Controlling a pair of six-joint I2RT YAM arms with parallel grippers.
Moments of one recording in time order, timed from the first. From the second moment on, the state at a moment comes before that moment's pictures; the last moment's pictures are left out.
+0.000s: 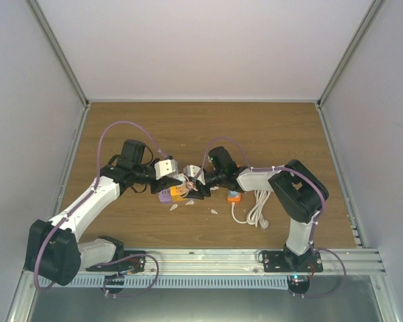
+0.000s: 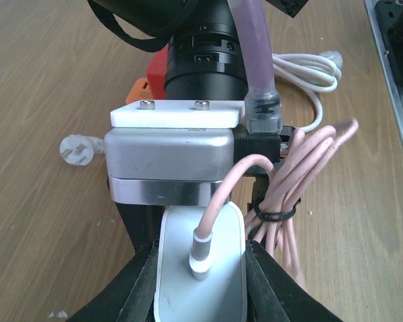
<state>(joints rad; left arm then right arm) -0.33 1.19 0.80 -0.46 0.80 0.78 0.70 1.87 0.92 0.27 -0.84 -0.59</state>
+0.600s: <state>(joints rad) -0.03 1.23 0.89 -0.65 0.89 0.95 0.70 1.87 0.92 0.27 -0.84 -0.57</state>
